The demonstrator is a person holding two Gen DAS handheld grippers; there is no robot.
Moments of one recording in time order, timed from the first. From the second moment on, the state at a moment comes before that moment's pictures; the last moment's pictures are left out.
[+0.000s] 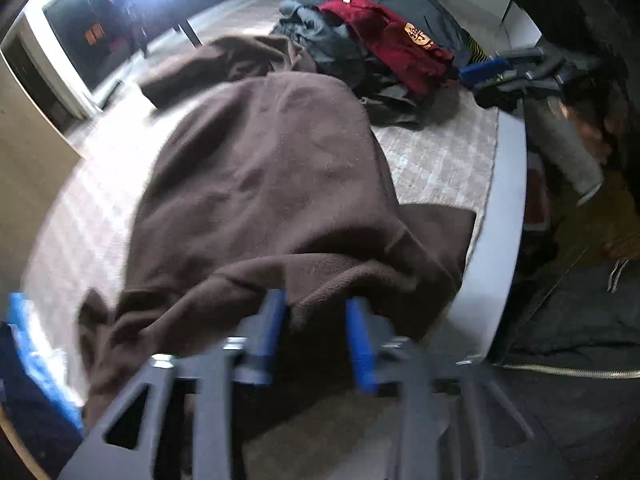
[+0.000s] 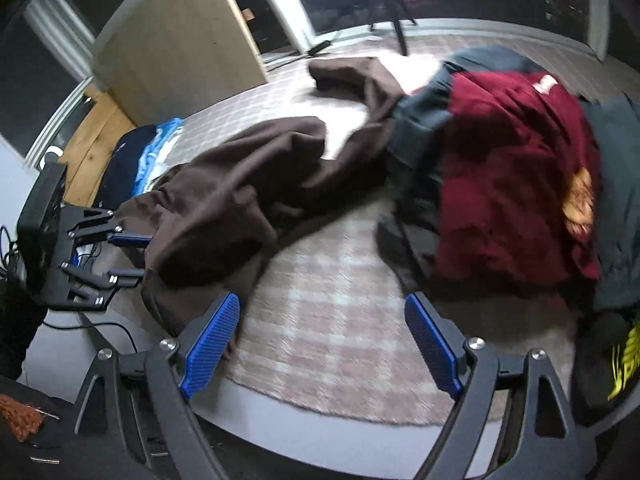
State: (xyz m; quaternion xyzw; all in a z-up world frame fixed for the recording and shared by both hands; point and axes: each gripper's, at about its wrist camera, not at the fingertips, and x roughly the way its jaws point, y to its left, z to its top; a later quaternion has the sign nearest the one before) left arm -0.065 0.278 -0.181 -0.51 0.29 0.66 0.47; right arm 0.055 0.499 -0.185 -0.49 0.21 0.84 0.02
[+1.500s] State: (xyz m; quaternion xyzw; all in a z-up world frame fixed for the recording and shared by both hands) left arm -0.079 0.190 -0.149 -0.50 0.20 0.72 0.43; right arm -0.001 0.359 -0.172 -0.50 -0.02 0.84 -0.19
